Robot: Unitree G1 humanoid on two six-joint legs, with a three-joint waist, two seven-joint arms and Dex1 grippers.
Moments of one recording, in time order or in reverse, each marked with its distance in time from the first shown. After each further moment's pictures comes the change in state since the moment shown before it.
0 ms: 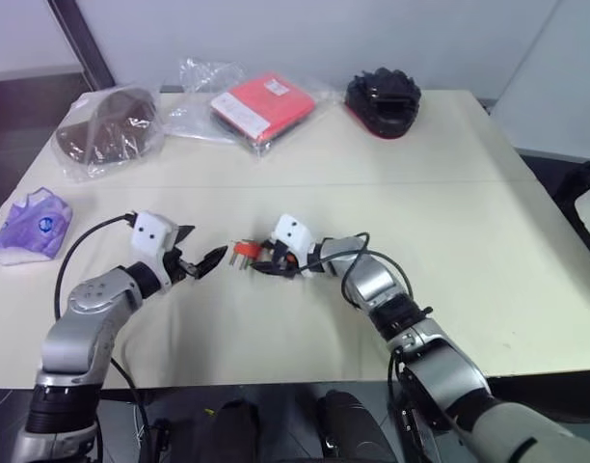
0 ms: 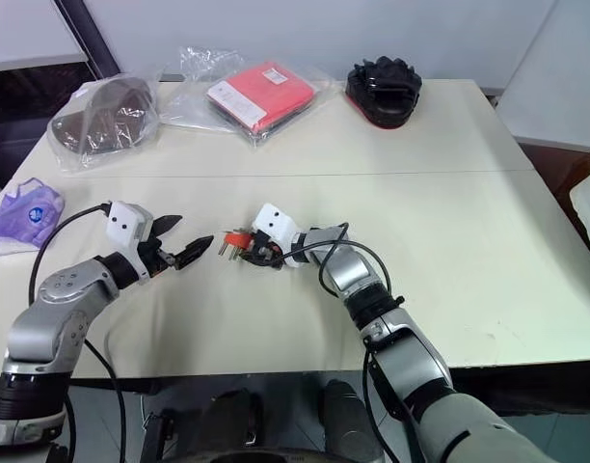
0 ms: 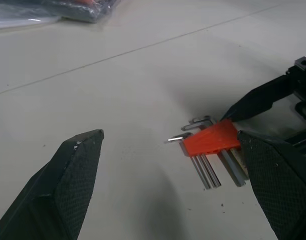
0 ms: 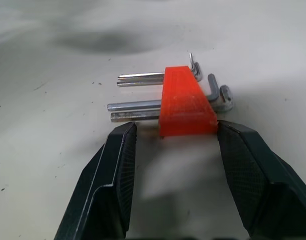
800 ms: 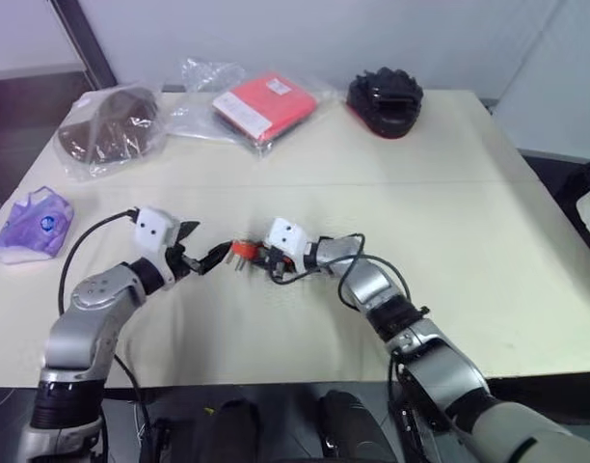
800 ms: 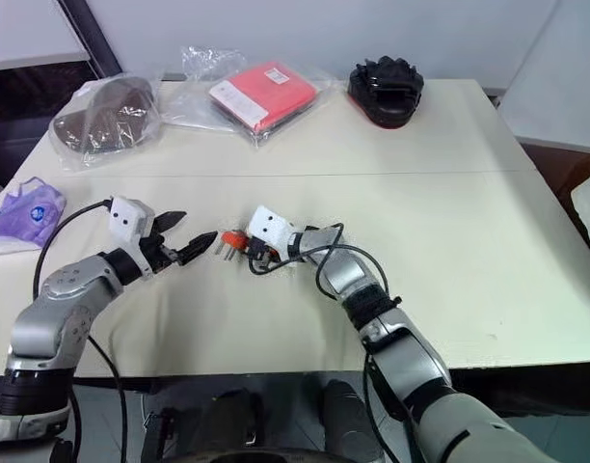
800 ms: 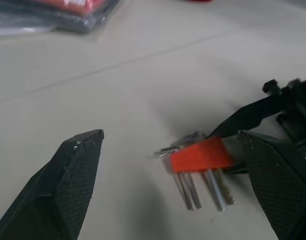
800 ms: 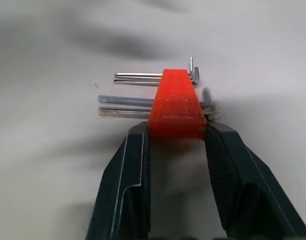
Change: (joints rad) left arm -0.083 -0.008 -0.002 0.013 -0.056 0.030 -0.051; right arm 0.068 -0.089 0.056 -0.128 -0.151 -0.179 -0.094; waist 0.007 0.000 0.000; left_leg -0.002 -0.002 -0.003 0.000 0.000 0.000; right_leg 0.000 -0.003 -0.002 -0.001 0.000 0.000
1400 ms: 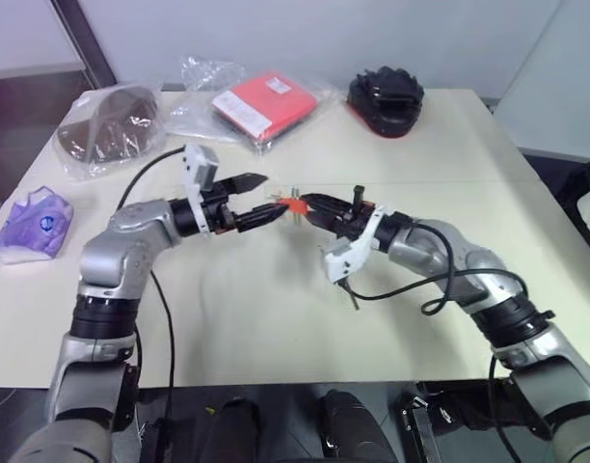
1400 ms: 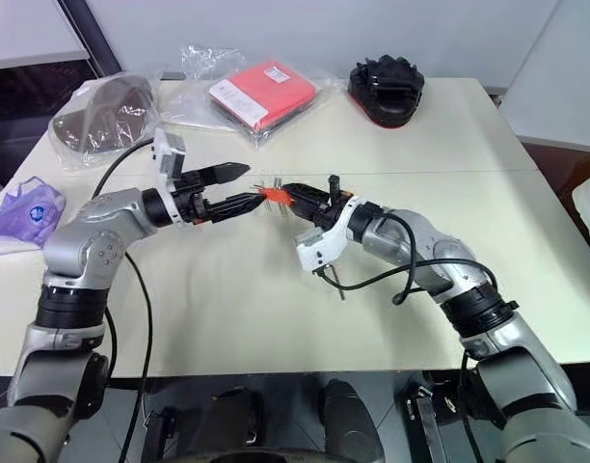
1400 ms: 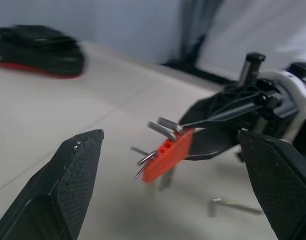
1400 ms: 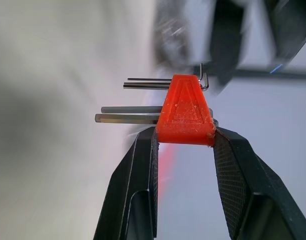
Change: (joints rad) left arm -0.431 -0.057 -0.127 0.238 -0.146 0.094 -0.348; right arm 0.038 -0.508 -0.015 -0.464 -0.593 -0.574 -0.470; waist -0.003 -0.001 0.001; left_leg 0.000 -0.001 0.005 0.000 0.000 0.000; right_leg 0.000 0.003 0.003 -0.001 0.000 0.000
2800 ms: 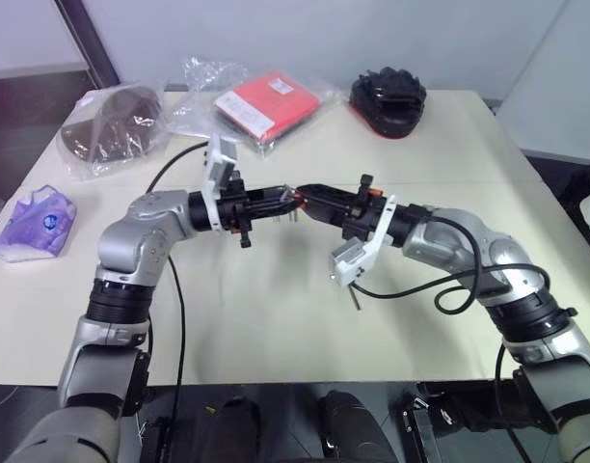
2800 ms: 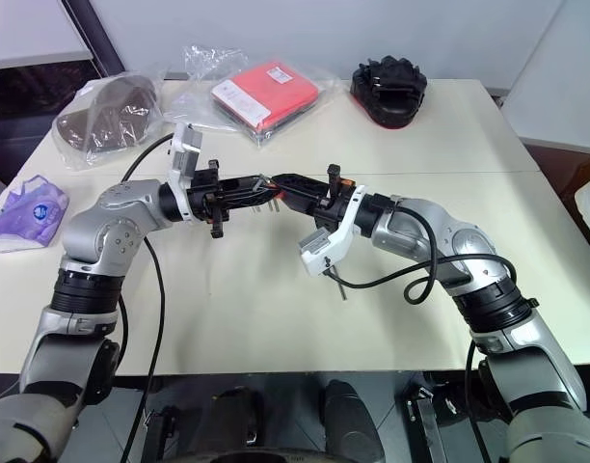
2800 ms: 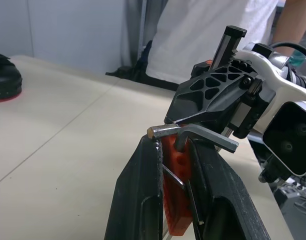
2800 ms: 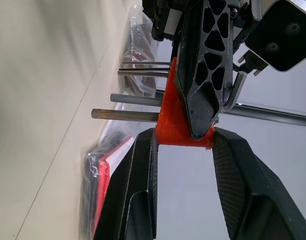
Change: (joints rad) left arm -0.043 -0.029 -0.049 0.036 0.007 -0.052 -0.116; right arm -0.005 -0.013 -0.066 -0.055 0.051 -0.081 0.069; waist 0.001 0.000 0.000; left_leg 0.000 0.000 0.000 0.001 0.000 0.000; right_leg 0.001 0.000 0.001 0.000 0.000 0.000
